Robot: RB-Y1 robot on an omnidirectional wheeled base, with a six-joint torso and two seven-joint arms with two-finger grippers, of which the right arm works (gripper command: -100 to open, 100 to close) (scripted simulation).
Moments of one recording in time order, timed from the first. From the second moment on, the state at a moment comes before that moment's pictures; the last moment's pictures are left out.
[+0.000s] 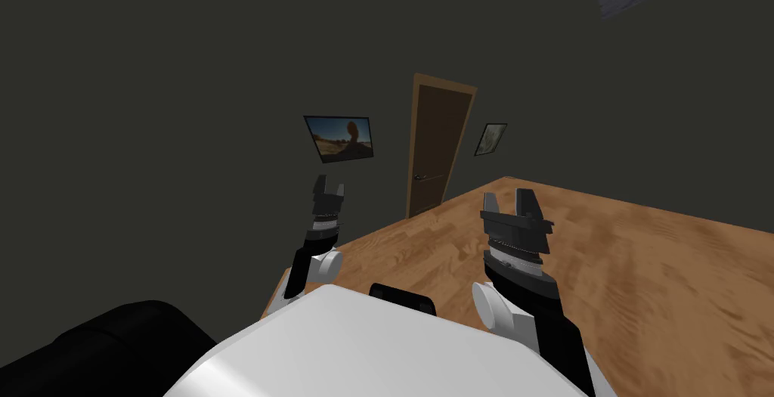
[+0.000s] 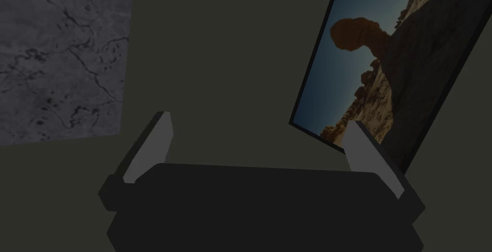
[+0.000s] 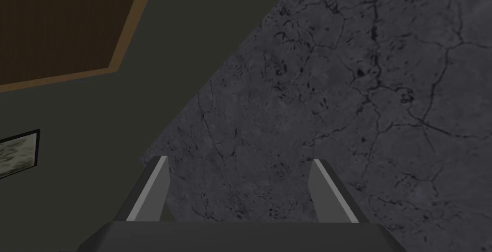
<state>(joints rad) 0.48 0.05 0.02 -2.31 0.03 -0.59 0.02</state>
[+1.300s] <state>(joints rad) 0.36 -0.03 0.02 -2.03 0.02 -0.62 -0.01</state>
